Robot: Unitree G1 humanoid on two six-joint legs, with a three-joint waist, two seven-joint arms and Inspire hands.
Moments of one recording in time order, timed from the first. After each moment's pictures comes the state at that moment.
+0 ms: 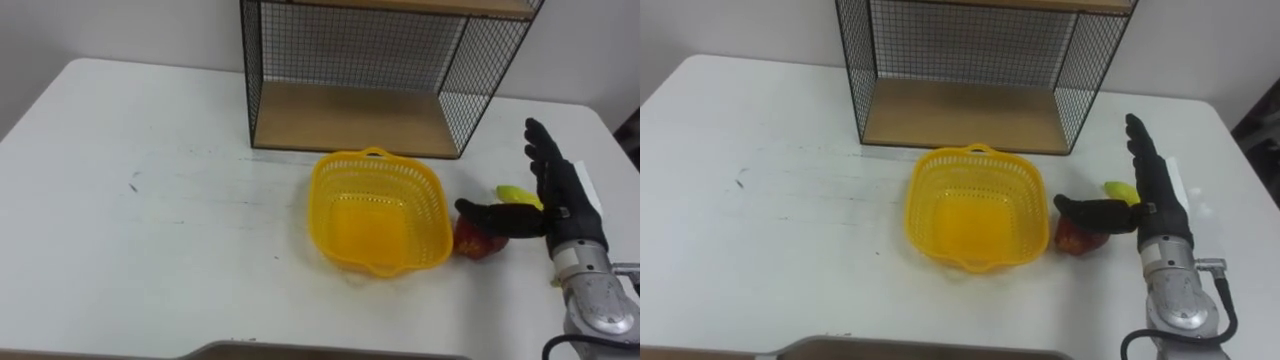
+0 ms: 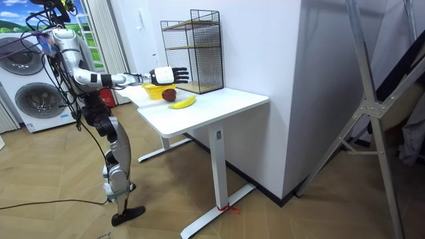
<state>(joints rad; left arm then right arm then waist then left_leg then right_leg) 0.30 0.23 0.07 1.02 0.41 0.04 0.08 0.07 -0.39 -0.09 0.18 0.03 -0.11 -0.08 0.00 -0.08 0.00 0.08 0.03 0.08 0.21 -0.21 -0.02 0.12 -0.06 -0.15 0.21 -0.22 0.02</state>
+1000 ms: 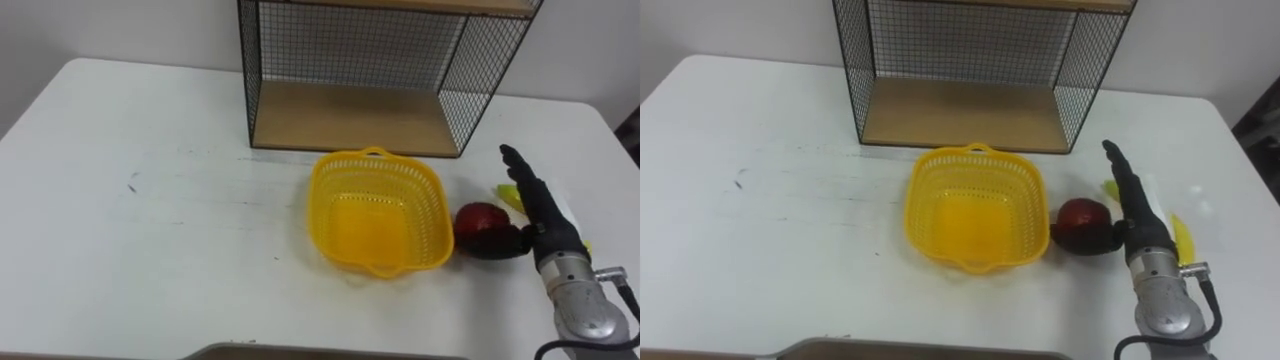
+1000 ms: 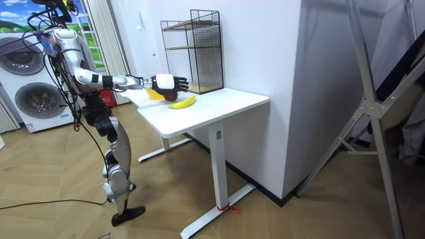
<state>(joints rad) 0.27 0.25 0.06 1.00 0.43 0.04 0.08 0.07 -0.39 -0.04 0.25 -0.17 -0.06 -0.05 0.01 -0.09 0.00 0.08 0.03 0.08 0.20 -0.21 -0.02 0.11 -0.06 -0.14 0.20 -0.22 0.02</state>
